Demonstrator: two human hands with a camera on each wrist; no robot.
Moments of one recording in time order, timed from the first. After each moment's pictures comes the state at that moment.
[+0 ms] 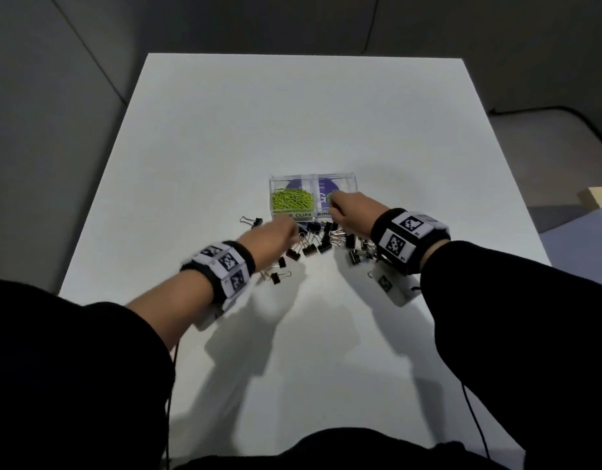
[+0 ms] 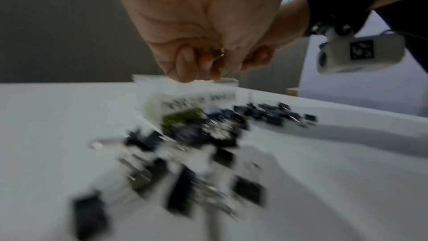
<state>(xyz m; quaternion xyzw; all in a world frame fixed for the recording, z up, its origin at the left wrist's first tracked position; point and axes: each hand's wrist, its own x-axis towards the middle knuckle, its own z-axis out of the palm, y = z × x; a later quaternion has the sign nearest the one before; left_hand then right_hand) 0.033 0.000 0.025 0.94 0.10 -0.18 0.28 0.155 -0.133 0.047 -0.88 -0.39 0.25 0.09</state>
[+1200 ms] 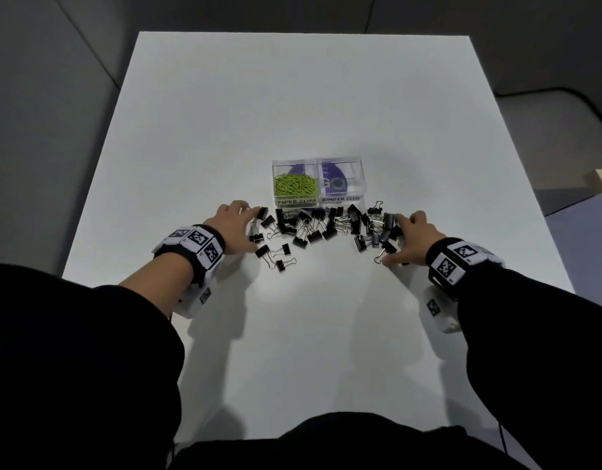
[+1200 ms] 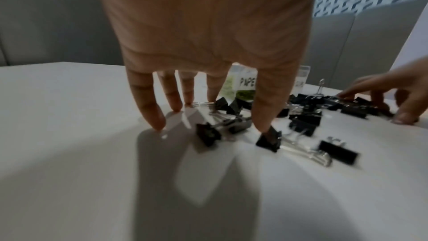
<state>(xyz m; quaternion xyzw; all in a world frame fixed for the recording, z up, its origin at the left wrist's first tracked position) 0.018 0.075 -0.019 0.94 0.16 -0.27 0.12 0.161 -0.232 -0.010 -0.93 -0.20 0.32 0.00</state>
